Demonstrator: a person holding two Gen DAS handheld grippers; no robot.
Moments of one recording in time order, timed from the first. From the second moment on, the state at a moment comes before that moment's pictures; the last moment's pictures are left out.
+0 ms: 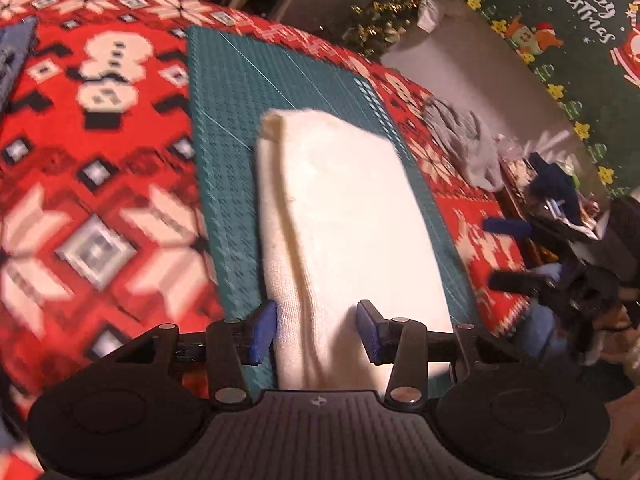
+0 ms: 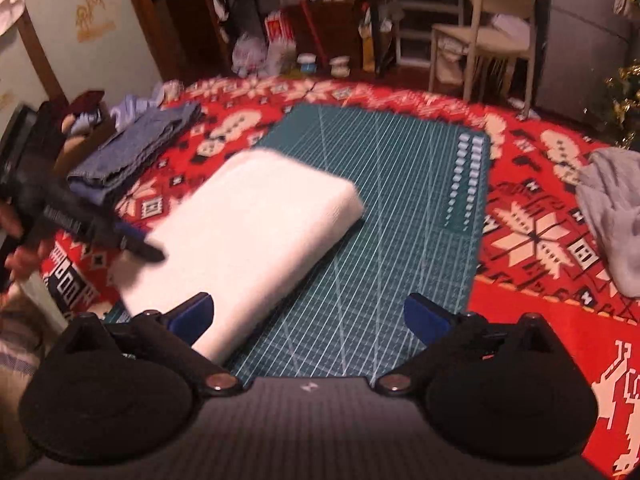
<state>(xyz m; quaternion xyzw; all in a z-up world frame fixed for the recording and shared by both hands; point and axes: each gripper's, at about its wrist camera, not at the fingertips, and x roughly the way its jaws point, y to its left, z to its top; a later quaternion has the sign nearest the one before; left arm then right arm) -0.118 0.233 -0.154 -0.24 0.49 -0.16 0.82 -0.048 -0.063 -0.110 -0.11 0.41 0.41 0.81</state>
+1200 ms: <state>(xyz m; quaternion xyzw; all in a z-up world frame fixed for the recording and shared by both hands) -0.112 0.227 -0.142 -0.28 0.42 -0.08 0.86 -0.026 -0.024 -0.139 0.03 0.48 0.38 0.79</state>
